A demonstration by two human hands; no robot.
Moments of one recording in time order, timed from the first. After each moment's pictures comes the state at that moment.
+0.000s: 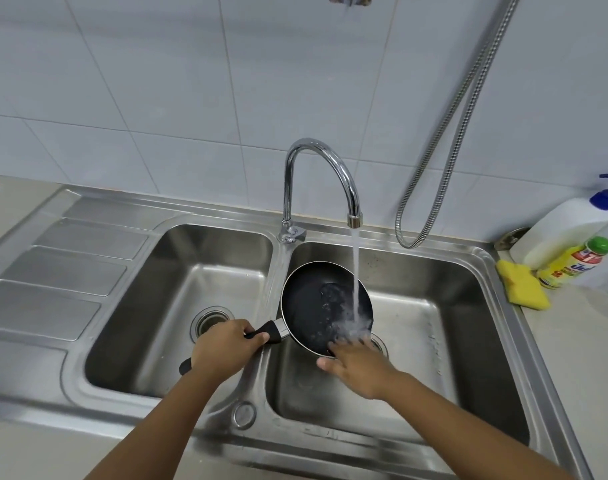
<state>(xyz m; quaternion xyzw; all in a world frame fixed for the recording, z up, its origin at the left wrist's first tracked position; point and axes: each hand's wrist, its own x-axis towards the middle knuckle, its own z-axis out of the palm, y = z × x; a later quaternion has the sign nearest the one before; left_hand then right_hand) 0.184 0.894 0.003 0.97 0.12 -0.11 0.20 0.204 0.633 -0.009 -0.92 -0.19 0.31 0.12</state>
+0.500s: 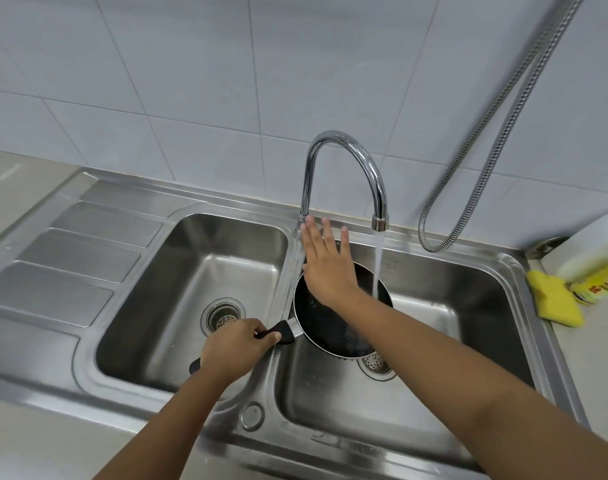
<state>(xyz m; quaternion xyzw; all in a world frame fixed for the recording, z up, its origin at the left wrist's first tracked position) 0.183 0.897 0.007 0.96 0.13 -0.12 0.21 0.329 0.737 0.019 -0.97 -0.24 -0.03 -0.03</state>
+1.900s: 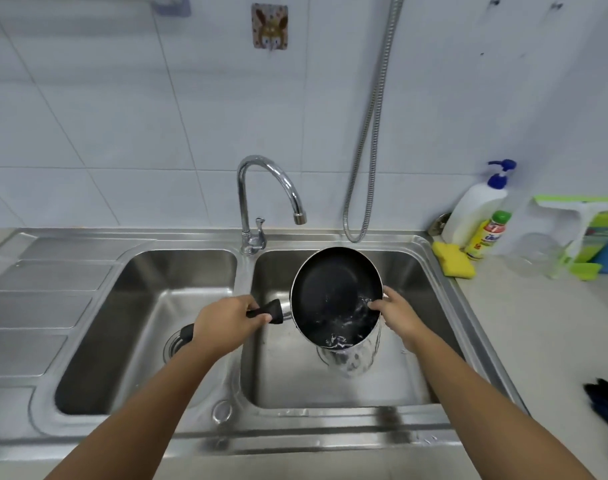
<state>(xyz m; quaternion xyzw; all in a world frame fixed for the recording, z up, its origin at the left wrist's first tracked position) 0.194 0.850 0.065 0.98 -0.01 -0.05 0.19 0.212 0.529 0.036 -0.77 0.19 0.11 0.60</state>
